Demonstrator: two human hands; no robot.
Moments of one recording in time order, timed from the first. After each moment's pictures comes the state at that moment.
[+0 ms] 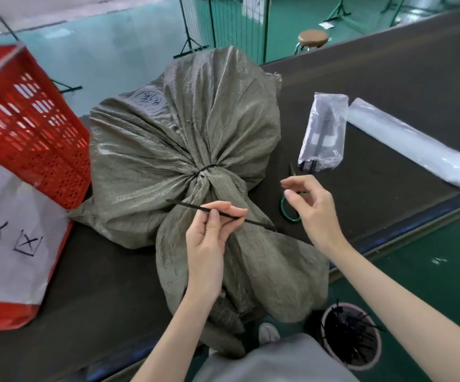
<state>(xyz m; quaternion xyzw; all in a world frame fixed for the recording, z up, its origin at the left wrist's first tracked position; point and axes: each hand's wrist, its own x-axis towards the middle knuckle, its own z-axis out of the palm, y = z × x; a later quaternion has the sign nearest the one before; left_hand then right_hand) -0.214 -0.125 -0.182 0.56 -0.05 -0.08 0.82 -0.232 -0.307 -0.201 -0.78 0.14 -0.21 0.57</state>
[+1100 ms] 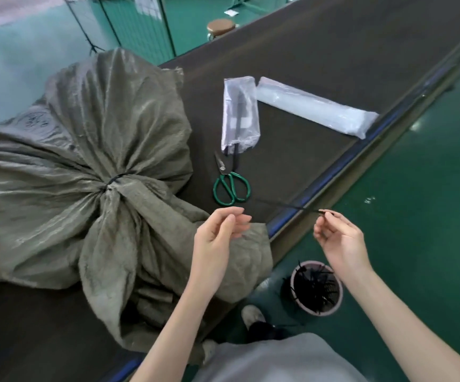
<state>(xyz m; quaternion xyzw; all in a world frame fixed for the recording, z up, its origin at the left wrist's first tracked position) -0.255 -0.196 -0.212 0.66 -0.18 -0.28 0.67 -0.395 -0.375 -0.259 -0.32 0.40 -0.32 0.79</state>
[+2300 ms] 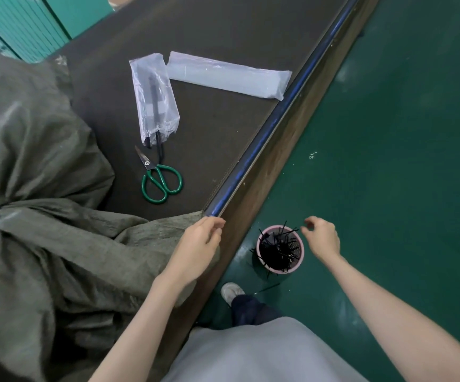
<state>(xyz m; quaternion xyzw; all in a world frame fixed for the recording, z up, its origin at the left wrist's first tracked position) -0.280 -0.246 -0.263 0.78 -0.48 -0.32 0.25 -0.512 -0.411 -0.365 -0.69 0.66 -0.05 0.30</state>
